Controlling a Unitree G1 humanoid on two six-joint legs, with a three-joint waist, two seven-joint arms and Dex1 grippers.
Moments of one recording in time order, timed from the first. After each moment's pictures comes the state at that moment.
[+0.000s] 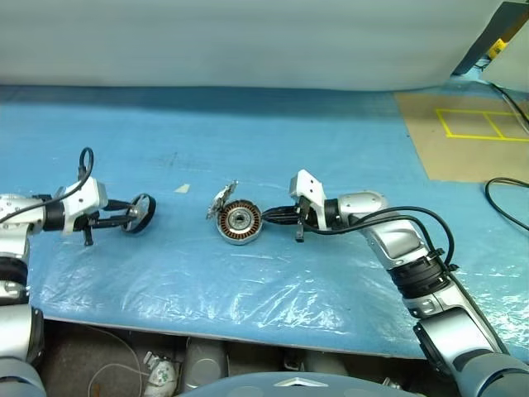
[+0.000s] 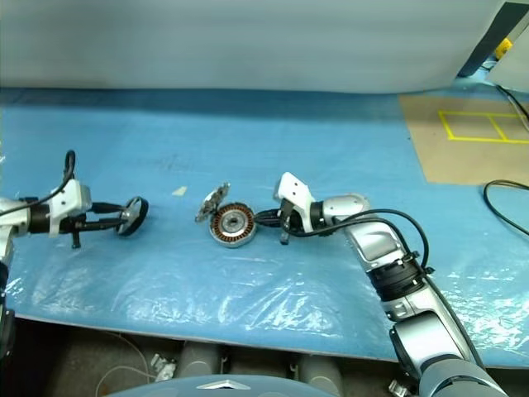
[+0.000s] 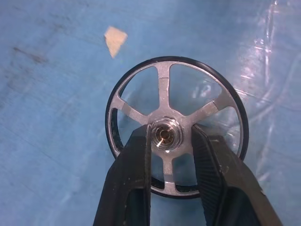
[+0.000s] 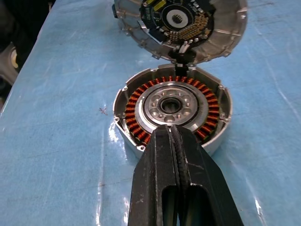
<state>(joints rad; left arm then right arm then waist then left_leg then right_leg) -0.48 0.91 0.08 0.81 -0.11 -0.42 -1.40 -0.57 -0.44 0.33 0.05 0.22 0.47 1.07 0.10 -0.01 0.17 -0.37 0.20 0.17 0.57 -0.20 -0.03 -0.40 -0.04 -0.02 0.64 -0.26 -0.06</state>
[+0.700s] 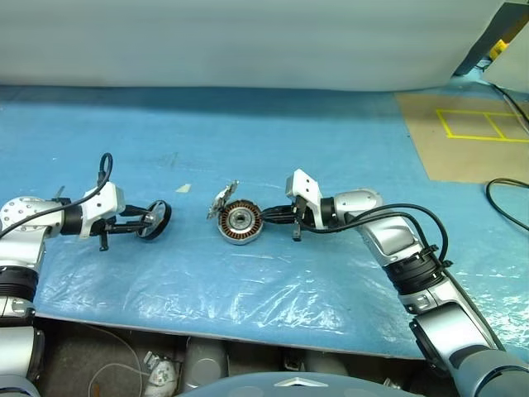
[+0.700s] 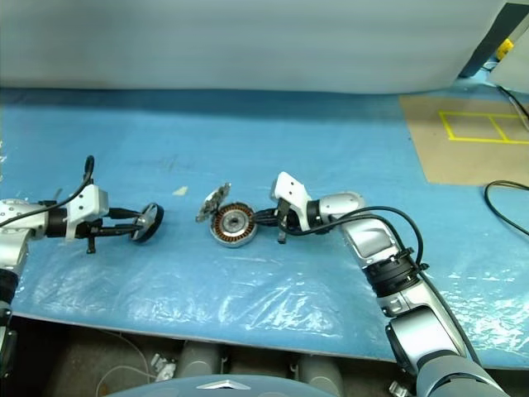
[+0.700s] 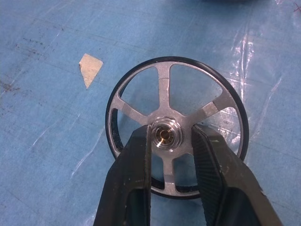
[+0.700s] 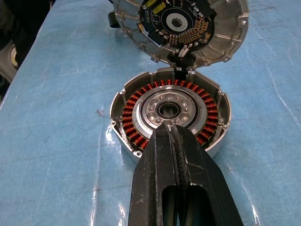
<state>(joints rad) -0.43 0.89 0.05 0.61 -0.14 -0.24 -1.38 -0.57 -0.44 0.33 0.06 0.21 0.45 1.07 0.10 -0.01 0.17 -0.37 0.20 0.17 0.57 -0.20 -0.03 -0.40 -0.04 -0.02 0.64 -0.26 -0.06</state>
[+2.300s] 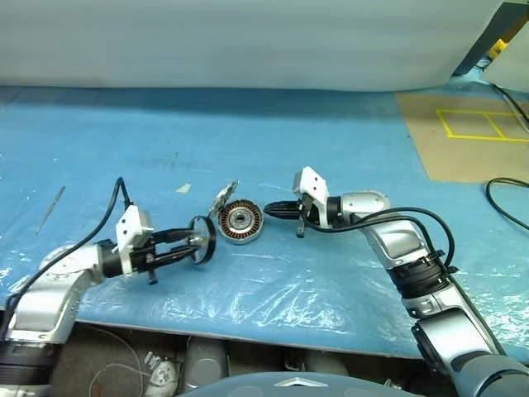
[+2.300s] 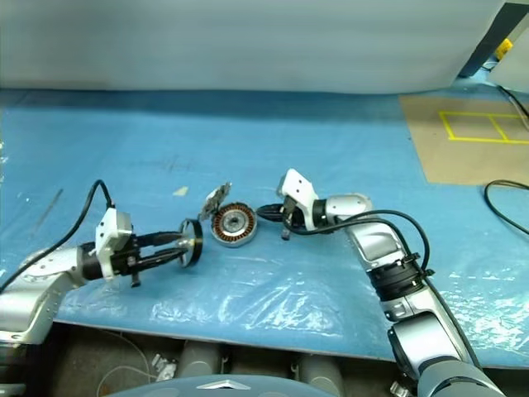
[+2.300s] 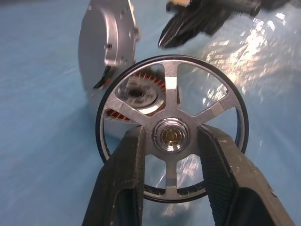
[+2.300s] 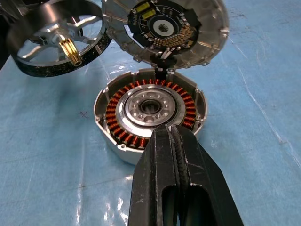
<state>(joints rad) 0.03 0.65 0.12 -0.22 -0.55 0.29 -1.07 -0.53 -0.44 0.28 0.04 0.20 0.42 1.03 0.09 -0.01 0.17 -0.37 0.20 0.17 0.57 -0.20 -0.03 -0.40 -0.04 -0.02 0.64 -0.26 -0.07</state>
